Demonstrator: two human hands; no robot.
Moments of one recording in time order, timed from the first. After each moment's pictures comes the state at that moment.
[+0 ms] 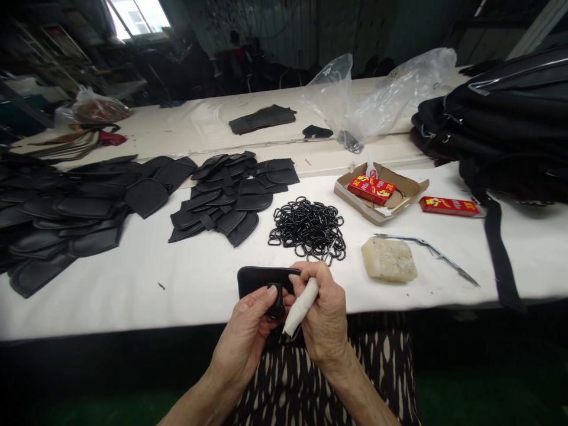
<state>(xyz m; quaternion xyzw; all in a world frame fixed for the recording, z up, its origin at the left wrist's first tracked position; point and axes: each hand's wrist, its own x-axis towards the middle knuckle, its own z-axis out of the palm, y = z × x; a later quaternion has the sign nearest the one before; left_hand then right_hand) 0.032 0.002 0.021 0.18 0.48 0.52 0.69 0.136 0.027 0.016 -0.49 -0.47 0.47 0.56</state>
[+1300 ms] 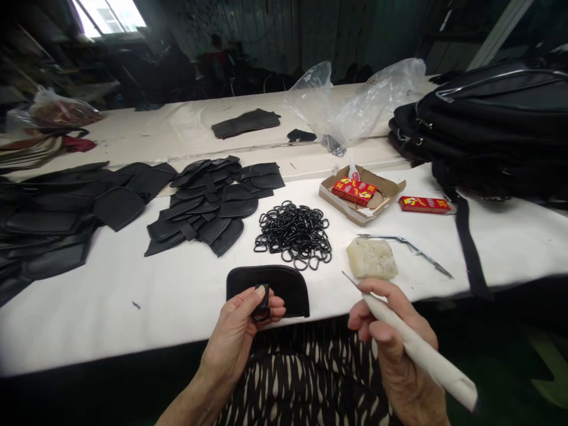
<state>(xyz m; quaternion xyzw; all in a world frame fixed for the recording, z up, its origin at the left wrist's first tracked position) 0.031 0.017 0.017 0.18 0.55 0.49 0.65 0.238 0.004 0.031 -0.60 -0.52 0.34 0.51</state>
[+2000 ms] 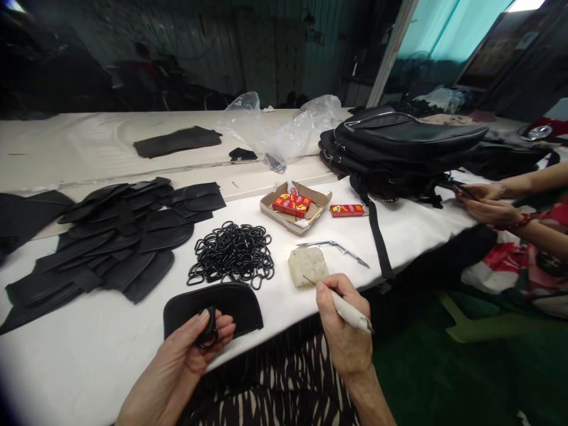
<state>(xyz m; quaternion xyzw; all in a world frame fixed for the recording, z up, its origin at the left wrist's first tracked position) 0.042 0.042 0.013 0.11 0.55 0.48 0.67 0.261 0.028 0.031 -0.71 -0.49 0.16 0.48</state>
